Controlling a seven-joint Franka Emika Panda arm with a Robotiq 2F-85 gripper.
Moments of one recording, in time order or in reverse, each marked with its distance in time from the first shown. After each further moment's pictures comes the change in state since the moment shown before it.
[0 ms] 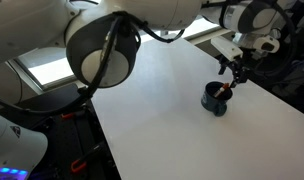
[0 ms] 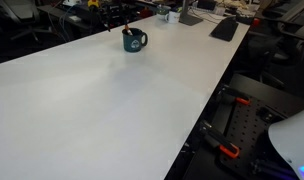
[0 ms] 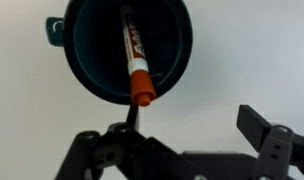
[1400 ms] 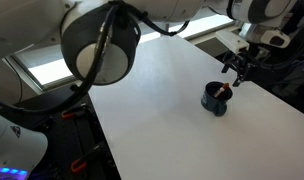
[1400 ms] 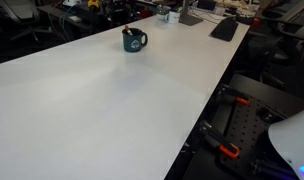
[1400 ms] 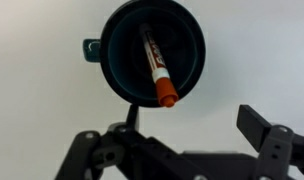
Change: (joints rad) arm -0.017 -0.039 -0.003 0.009 -0.002 -0.104 0.041
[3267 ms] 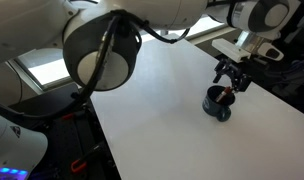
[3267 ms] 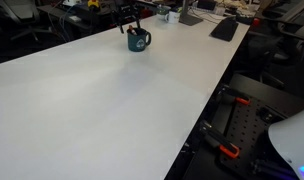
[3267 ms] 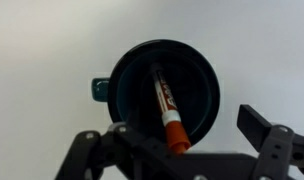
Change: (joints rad) arm -0.012 0.028 -0.010 0.008 -0.021 -0.143 -0.111
